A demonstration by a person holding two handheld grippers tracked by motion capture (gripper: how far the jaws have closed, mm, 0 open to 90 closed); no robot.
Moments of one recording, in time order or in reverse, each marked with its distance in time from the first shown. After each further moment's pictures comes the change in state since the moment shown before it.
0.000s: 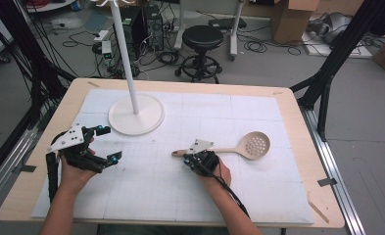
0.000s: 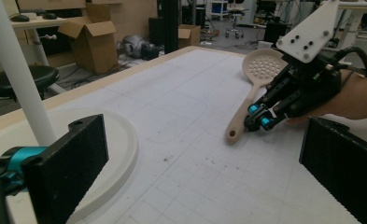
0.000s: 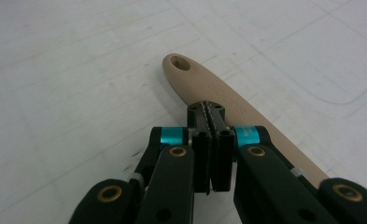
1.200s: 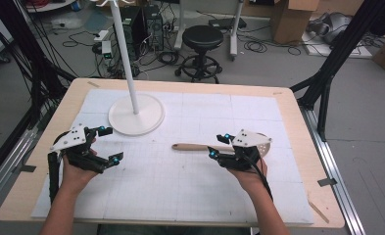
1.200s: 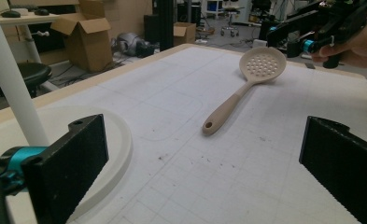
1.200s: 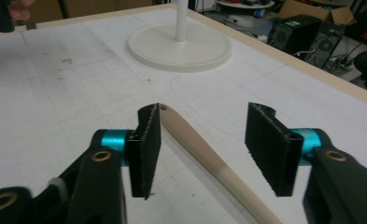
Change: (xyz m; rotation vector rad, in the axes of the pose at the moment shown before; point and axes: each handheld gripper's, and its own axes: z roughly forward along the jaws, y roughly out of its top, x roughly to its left) left arm 0.000 -0.002 0.004 0.010 -0.022 -0.010; right arm -0.055 -0.014 -0.104 -0.316 0.045 0.051
